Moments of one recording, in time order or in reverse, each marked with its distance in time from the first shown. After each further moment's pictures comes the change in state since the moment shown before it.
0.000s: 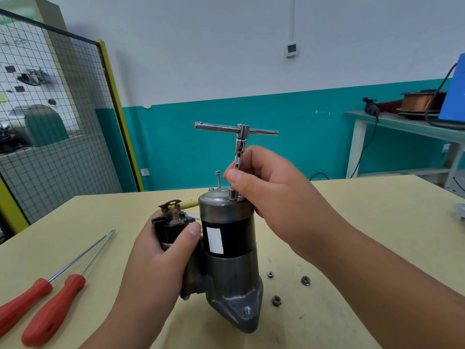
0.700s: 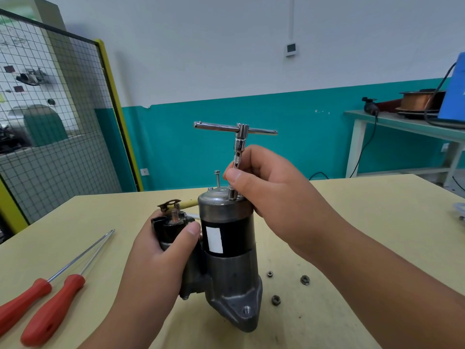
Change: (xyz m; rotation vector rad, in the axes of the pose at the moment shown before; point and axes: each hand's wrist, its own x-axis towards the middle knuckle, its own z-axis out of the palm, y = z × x) left_hand 0.000 0.000 0.001 0.001 0.005 -0.008; right_hand 0.000 -0.002 0.000 -0.004 0.004 0.011
